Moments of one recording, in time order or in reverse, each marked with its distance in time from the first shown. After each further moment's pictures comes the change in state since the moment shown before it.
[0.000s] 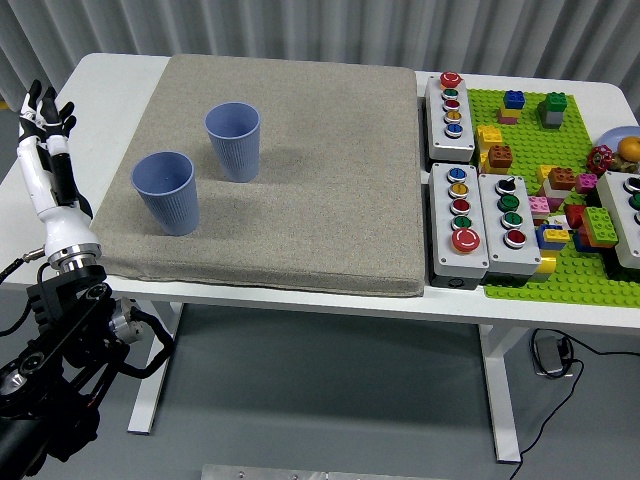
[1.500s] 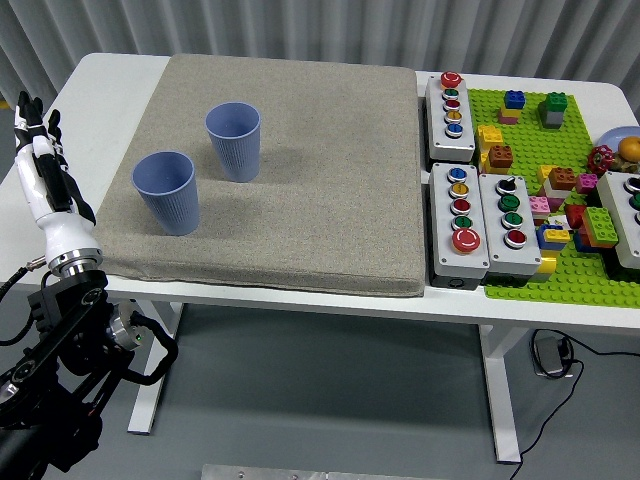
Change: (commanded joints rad) left arm 0.028 0.002 0.006 -0.034 -0.016 0.000 0.000; right arm -0.002 -0.003 0.004 -0.003 0.002 0.001 0.007
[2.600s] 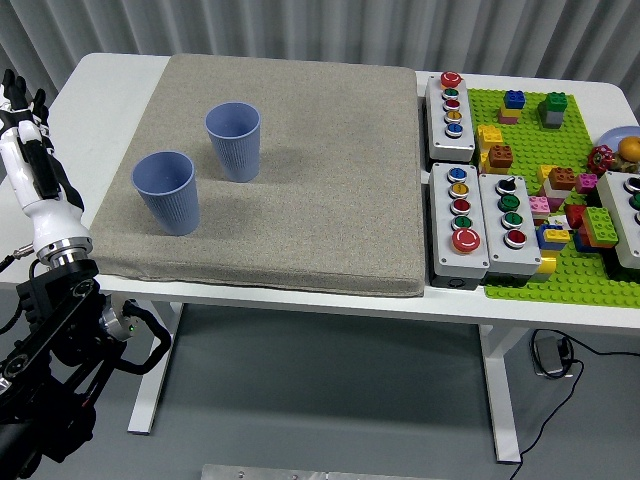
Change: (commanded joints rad) left arm -0.011 0.011 -0.022 -0.019 0.046 0.000 0.000; right arm 0.013 0.002 0.034 0.001 -0.021 0.001 0.002
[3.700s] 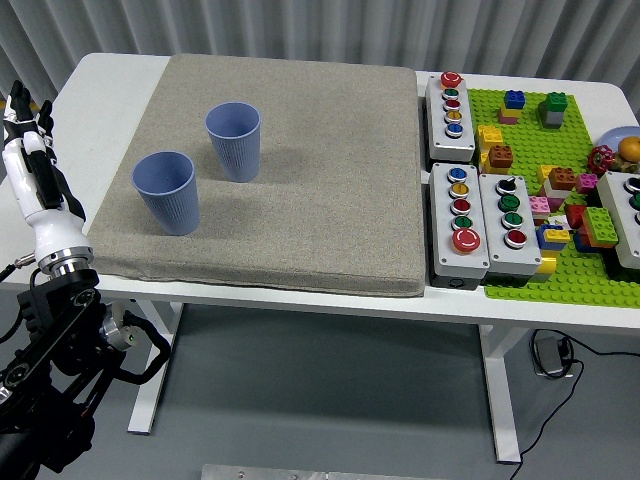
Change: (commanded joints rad) left arm 0.029 -0.004 0.002 -0.002 0.016 0.000 0.007; right arm -0.017 0.000 -0.003 0.000 -0.006 -0.001 -0.001
